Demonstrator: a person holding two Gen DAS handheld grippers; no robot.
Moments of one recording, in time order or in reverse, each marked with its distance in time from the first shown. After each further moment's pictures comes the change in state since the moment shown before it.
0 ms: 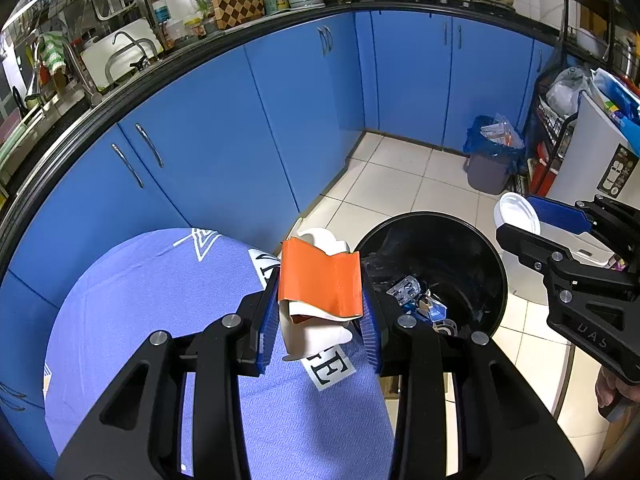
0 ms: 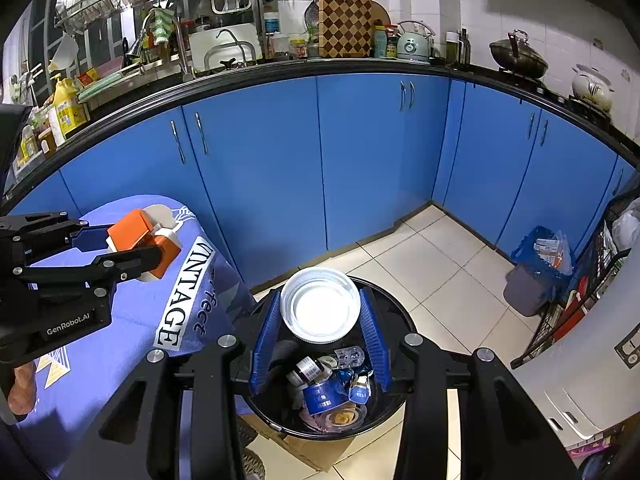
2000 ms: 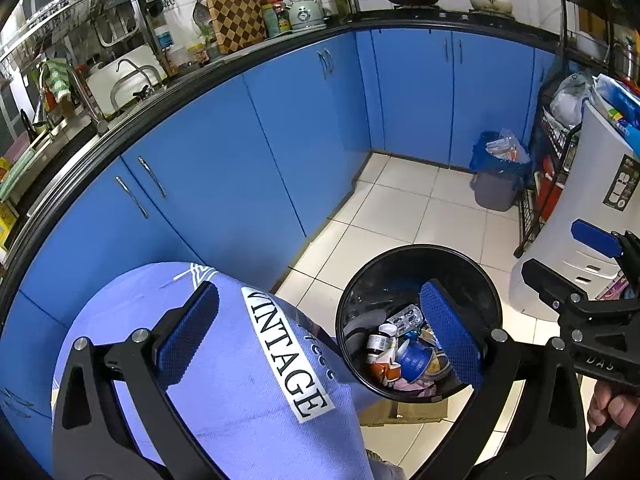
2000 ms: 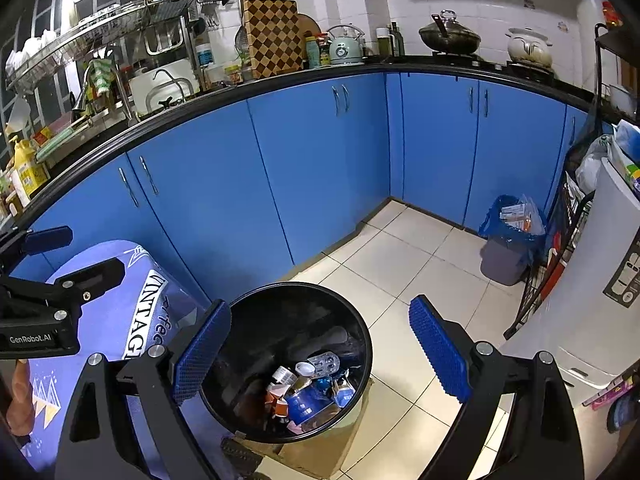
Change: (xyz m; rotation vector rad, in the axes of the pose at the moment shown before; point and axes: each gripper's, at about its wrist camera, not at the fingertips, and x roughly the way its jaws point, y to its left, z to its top) left arm -0.009 -0.022 0.023 0.018 -0.074 0.048; right arm -0.015 -0.052 -0.019 0.201 -0.073 -0.106
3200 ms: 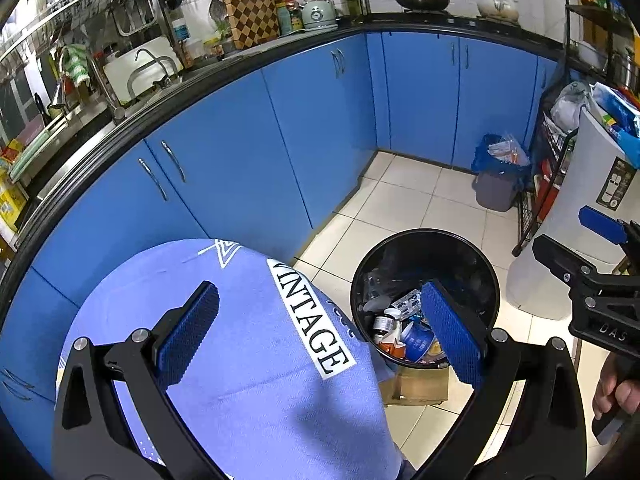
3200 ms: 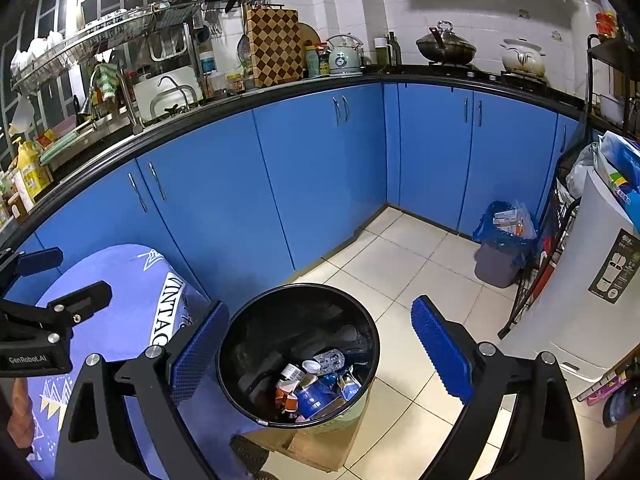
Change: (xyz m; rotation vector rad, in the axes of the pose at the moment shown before) left arm -0.032 0.019 -0.020 -0.037 0.009 0.007; right arm -0.032 0.018 0.000 -0.002 -0.019 -0.019
